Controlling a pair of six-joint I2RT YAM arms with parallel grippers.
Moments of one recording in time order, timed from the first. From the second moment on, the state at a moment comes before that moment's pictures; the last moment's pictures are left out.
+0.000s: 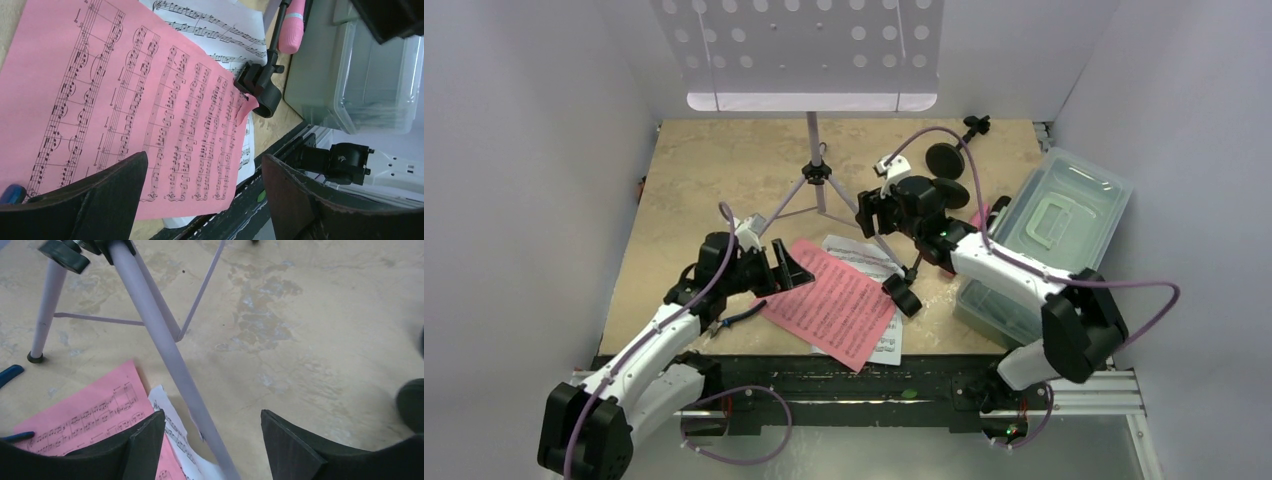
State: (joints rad) left arm -0.33 0.90 0.47 -0.15 0.48 -0.70; right arm 0.65 1.51 0.99 0.09 0.05 0.16
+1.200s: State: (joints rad) left arm -0.48 1.35 0.65 -0.27 -0.19 -0.57; right arm 0.89 1.45 0.53 0.23 -0.16 0.45
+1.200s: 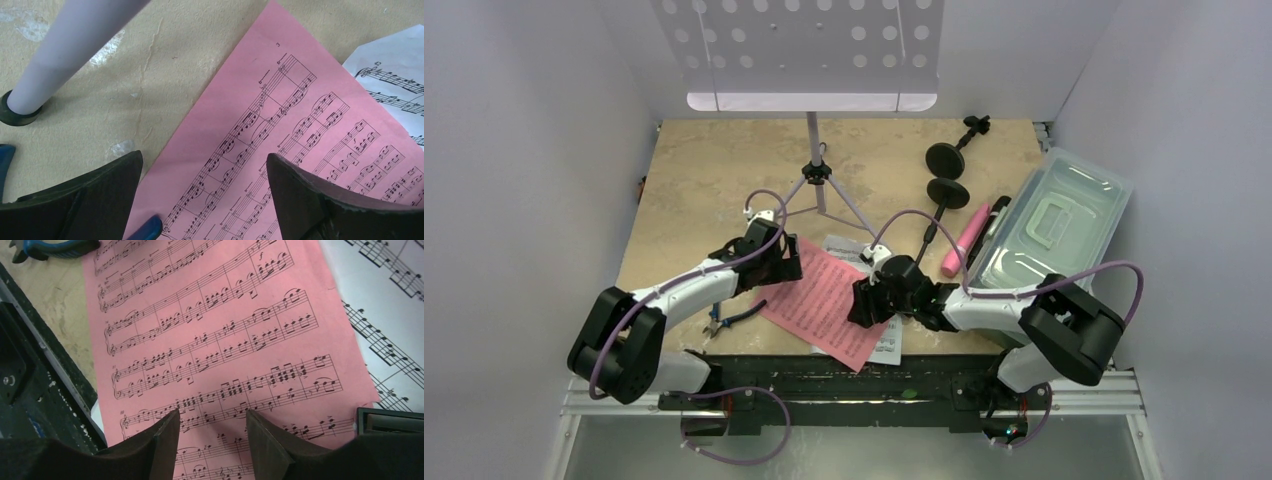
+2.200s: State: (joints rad) left arm -0.49 1.16 0.69 -0.29 0.25 -0.62; right arm 0.89 1.48 0.50 0.35 -0.20 0.46
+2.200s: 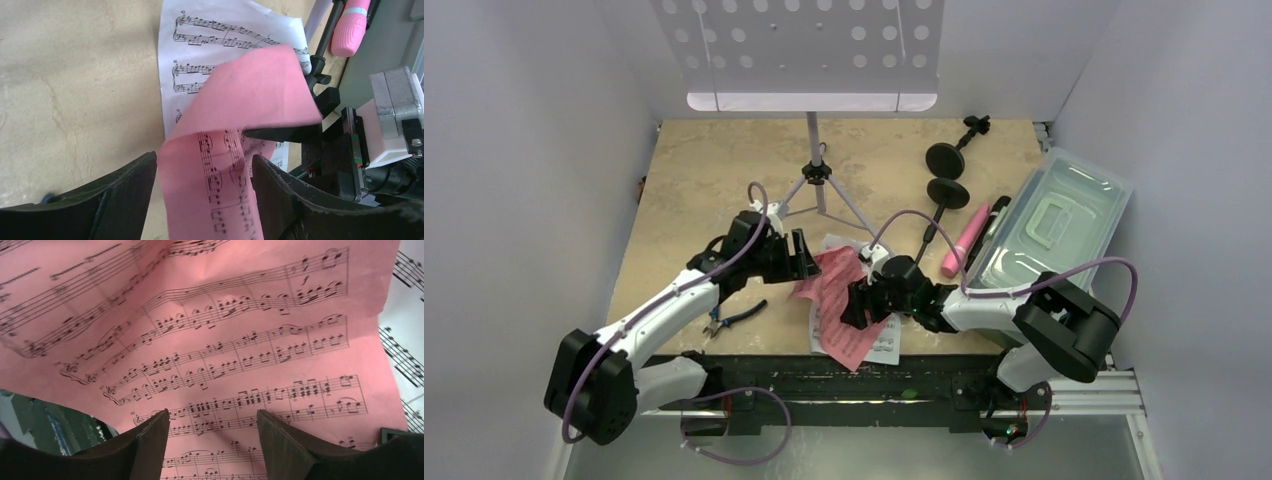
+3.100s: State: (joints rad) left arm -0.49 0.90 0.59 -0.47 -0.07 -0.69; right arm 0.95 1.38 0.57 0.29 -0.23 0.44
